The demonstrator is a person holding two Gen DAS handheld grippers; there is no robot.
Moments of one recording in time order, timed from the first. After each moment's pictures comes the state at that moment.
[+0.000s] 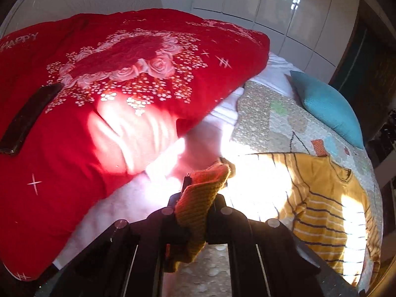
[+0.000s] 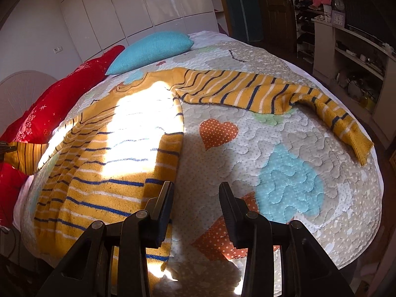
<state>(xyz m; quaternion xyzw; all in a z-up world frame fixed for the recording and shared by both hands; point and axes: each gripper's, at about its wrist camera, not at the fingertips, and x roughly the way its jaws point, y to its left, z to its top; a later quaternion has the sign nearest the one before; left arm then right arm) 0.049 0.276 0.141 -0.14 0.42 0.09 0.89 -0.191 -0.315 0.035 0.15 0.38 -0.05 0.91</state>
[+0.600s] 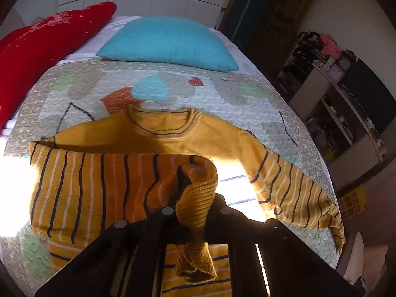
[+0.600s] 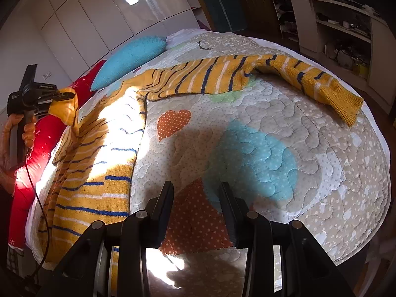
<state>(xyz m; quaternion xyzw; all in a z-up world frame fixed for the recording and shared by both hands) 0.136 -0.127 0.112 -0.05 0.47 -0.20 0.86 -0.216 -0.374 -0.001 0.24 0.37 -0.06 0.90</state>
